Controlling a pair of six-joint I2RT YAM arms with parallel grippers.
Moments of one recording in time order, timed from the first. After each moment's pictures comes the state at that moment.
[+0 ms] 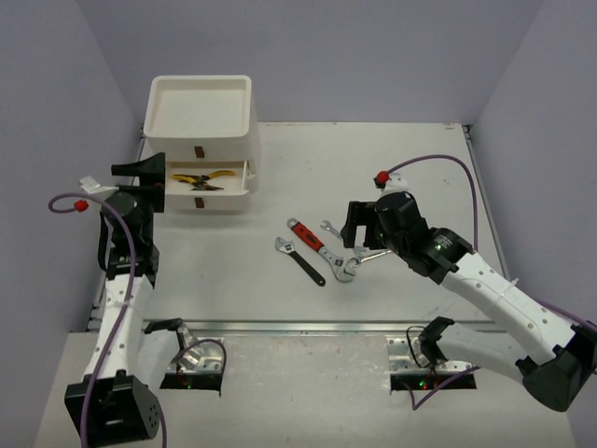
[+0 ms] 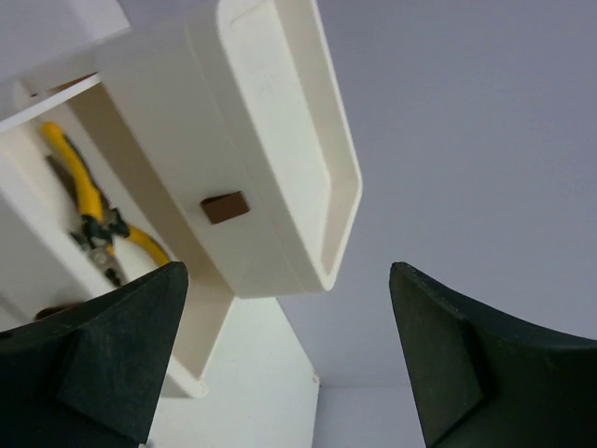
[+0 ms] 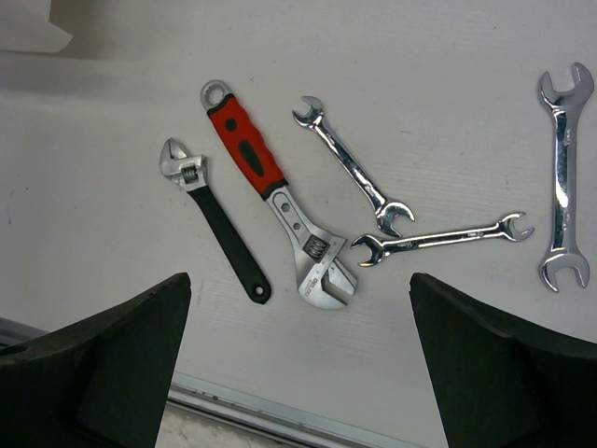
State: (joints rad) left arm 0.21 0.85 0.64 0.12 -0.07 -1.24; right arm 0.69 1.01 0.89 -0.56 0.28 0.51
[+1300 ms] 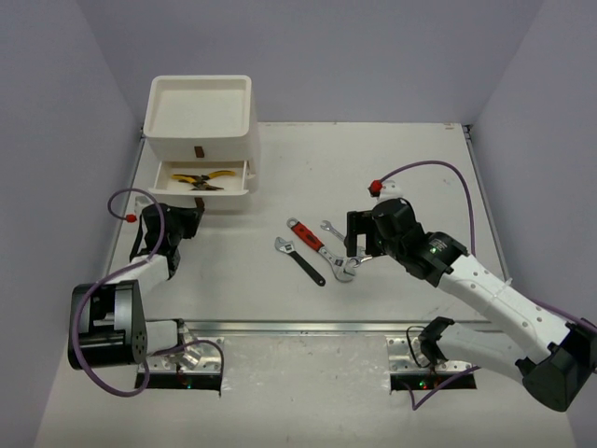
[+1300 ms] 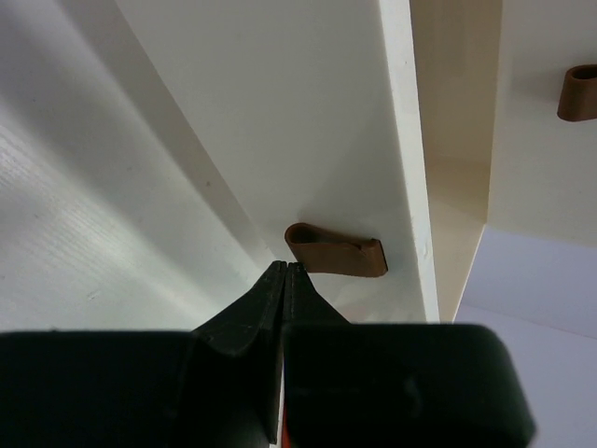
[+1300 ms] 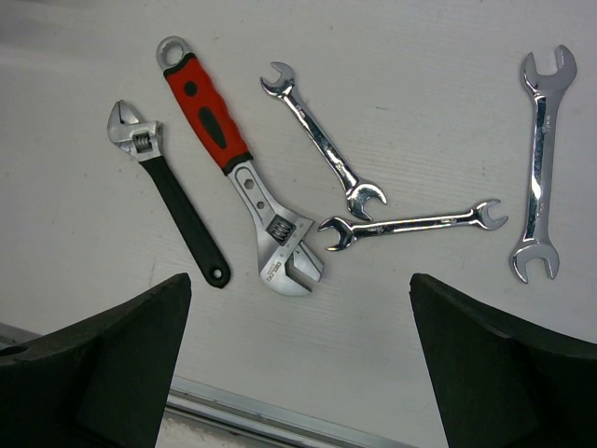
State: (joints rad) left arm 0.14 1.23 0.39 0.39 0.09 -1.19; right arm 0.69 1.01 0.82 -0.55 0.28 0.43
